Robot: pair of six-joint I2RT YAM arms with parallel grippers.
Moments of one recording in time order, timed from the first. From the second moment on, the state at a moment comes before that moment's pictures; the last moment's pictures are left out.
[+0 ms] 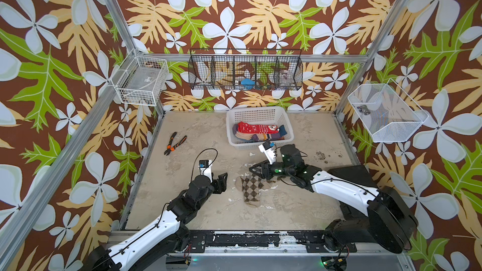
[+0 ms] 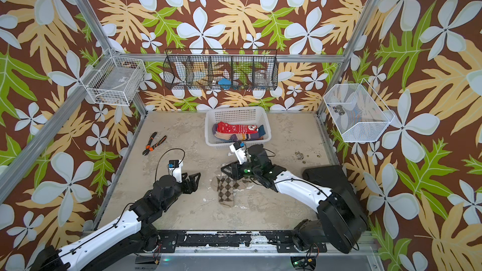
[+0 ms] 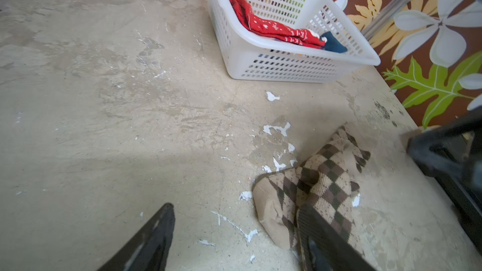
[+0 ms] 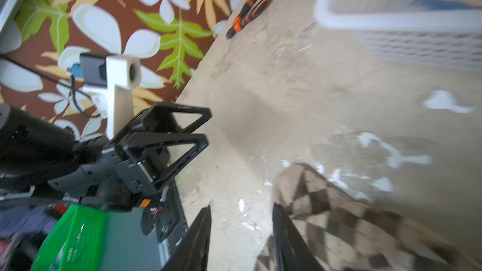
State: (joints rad) left arm -0.67 0.77 0.27 0.02 -0.20 -0.54; right arm 0.57 1.34 0.70 0.10 -0.53 0.45
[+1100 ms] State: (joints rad) left arm -1.34 1.59 0.56 0.09 -0.53 -0.54; right arm 0.10 1.23 0.48 0.15 -0.61 0.48
